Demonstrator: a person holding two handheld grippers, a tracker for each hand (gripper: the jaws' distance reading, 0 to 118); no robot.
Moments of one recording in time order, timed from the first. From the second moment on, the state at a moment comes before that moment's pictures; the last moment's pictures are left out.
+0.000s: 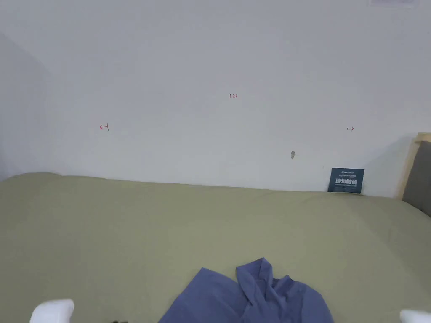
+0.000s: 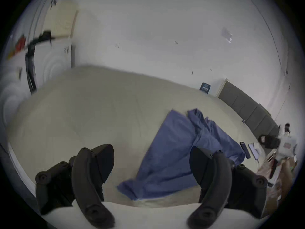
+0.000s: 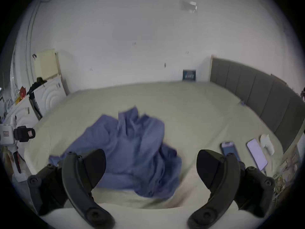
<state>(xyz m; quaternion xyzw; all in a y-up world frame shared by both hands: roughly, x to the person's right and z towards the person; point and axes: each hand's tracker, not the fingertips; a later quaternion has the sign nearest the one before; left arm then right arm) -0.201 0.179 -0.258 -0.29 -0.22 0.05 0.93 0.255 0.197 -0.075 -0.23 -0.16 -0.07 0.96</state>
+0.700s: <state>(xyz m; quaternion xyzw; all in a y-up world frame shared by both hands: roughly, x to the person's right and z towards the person) -0.215 0.175 -0.275 -0.35 -0.18 0.04 0.92 0.227 0.205 -0.064 -0.18 -0.18 -0.03 0.97</state>
